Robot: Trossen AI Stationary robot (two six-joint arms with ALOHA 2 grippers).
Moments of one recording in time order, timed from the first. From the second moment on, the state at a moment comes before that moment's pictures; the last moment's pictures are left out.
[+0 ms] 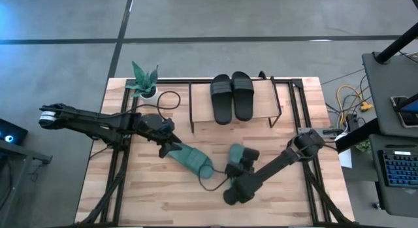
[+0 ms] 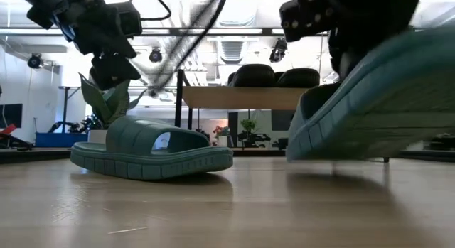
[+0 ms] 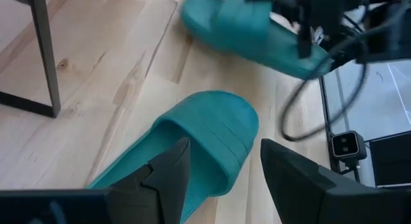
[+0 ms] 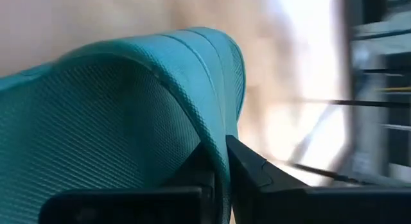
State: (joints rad) left arm -0.03 0.94 0.58 -0.22 0.17 -0.54; right arm 0.56 2.21 1.74 -1.55 0.60 1.00
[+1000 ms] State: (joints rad) left arm -0.03 0.94 0.58 -0.22 0.17 -0.59; right arm 0.46 2.19 1.51 -1.56 0.71 1.09
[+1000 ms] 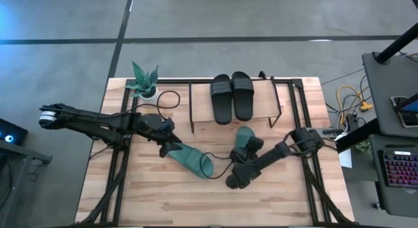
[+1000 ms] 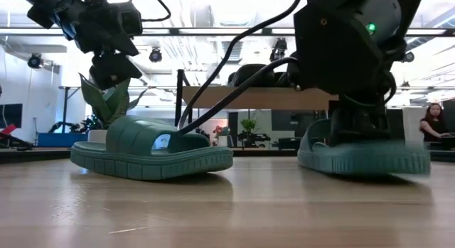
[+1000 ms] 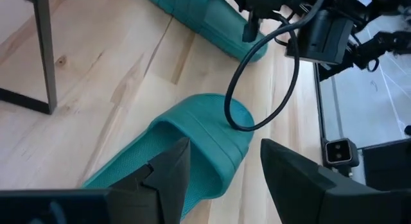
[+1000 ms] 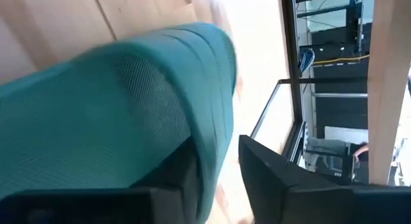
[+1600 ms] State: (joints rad) left arm -0.03 0.94 0.58 -0.22 0.18 -0.60; right arm 0.57 2.14 1.68 -1.57 0.71 1.22
